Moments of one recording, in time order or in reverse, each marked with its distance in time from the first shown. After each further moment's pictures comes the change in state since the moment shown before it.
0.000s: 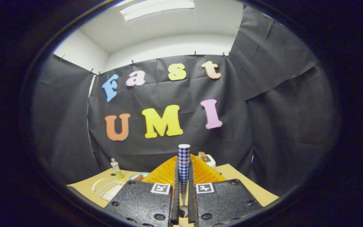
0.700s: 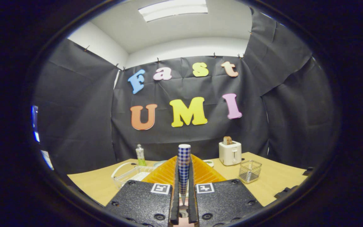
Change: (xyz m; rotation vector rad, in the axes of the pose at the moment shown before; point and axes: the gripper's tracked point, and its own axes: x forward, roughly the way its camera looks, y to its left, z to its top) arm -0.054 0.120 -0.170 -0.073 -0.022 0.090
